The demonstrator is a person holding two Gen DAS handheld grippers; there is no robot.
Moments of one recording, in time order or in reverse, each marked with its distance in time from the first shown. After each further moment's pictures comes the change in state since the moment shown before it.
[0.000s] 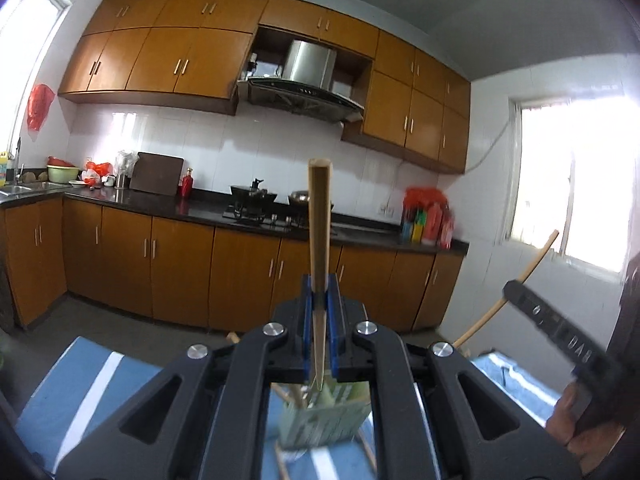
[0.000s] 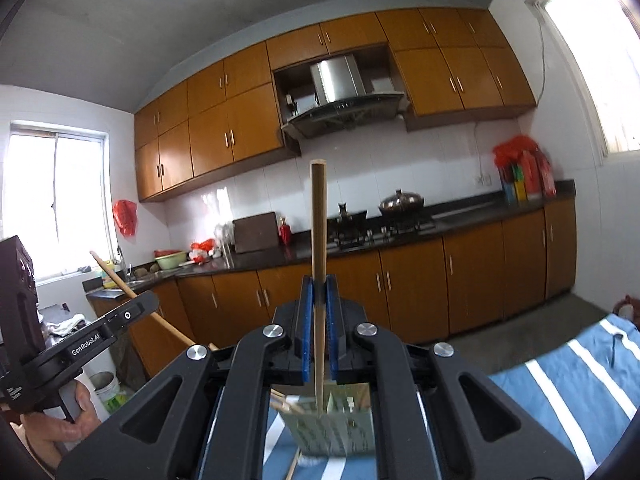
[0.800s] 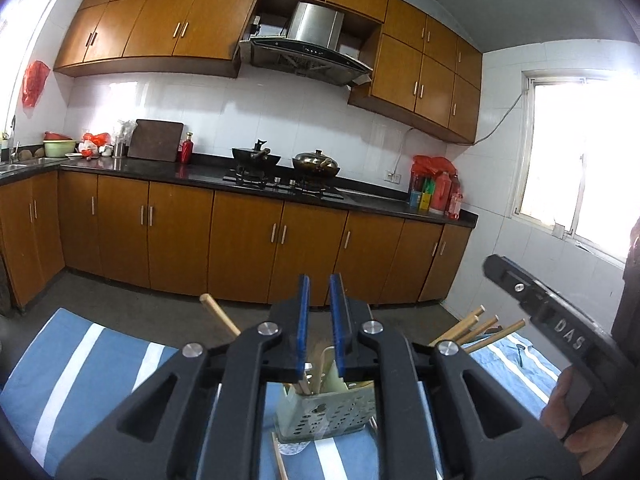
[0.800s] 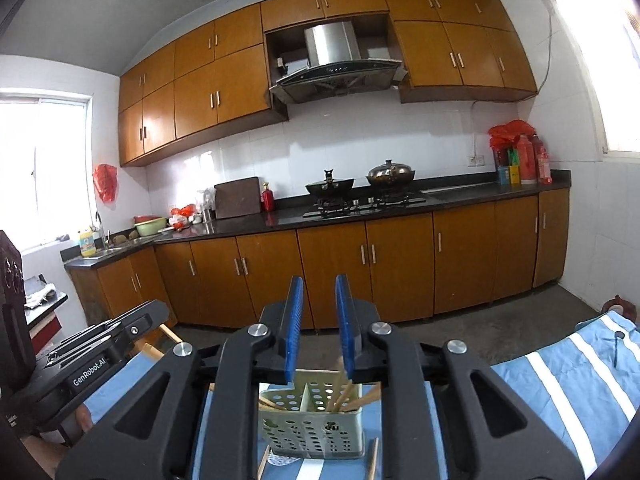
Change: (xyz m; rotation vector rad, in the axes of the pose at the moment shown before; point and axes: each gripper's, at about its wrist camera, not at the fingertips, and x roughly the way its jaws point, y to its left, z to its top) left arm 0.060 0.015 -0.045 -0.010 0.120 0.014; right arm 0.044 0.000 -0.028 -0.040 0.117 -0.063
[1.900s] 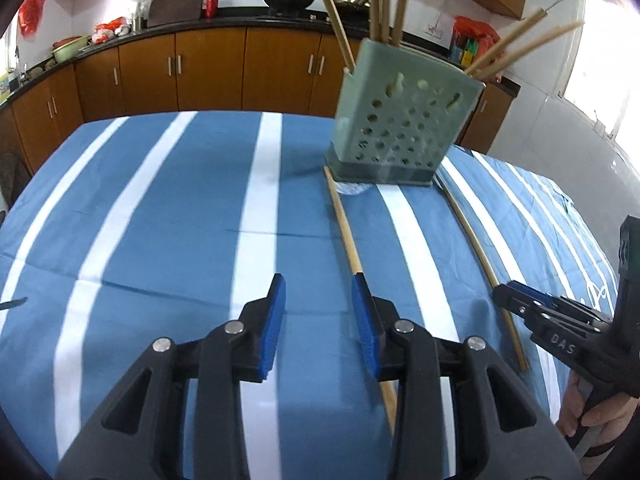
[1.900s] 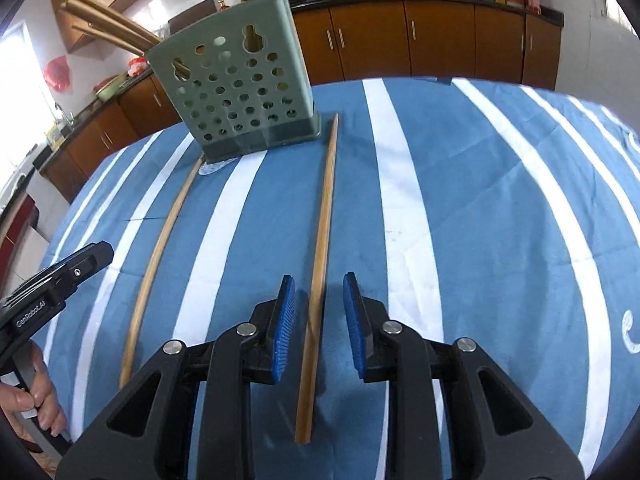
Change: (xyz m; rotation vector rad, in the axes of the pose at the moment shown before) left arm -0.015 0.029 -0.195 -0.019 0.560 0.120; right arm 0.007 -0.033 -0.214 0.092 0.703 -0.084
